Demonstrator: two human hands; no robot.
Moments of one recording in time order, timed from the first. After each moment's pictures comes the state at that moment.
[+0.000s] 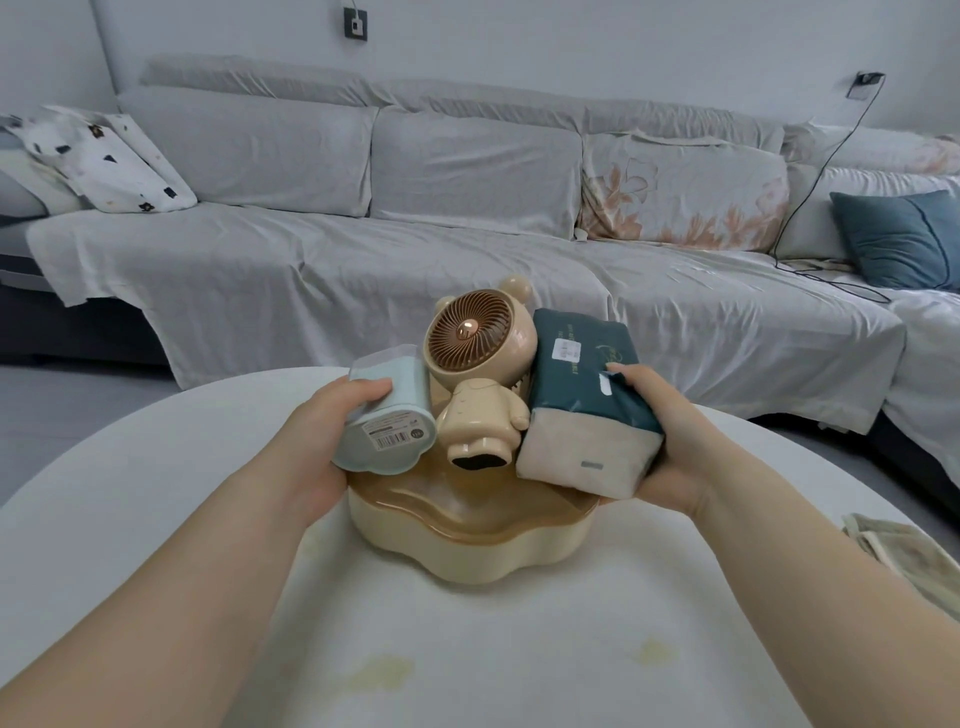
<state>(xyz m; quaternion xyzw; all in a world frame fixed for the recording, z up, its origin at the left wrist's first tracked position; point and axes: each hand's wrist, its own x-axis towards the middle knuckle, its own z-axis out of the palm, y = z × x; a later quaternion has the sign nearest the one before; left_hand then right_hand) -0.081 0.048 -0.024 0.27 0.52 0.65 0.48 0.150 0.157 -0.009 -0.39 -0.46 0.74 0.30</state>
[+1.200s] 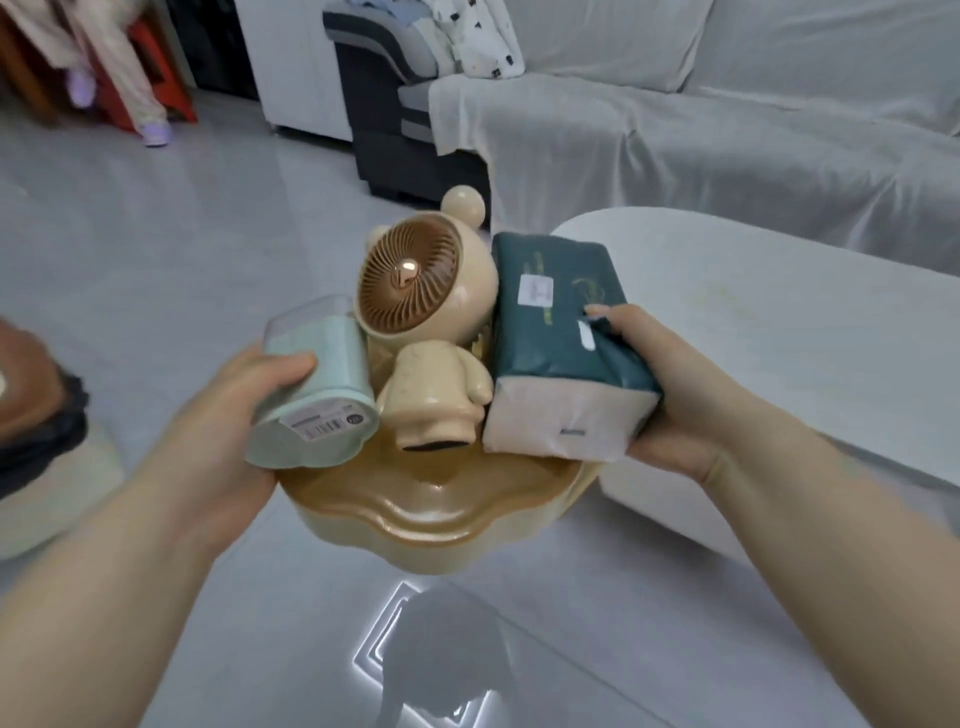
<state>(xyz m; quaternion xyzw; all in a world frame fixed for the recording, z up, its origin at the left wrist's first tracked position) -0.169 -0.414 -0.064 0.10 0.60 0.75 0.27 -0.037 -0.192 -0.045 -0.21 -0.51 0.83 0.03</state>
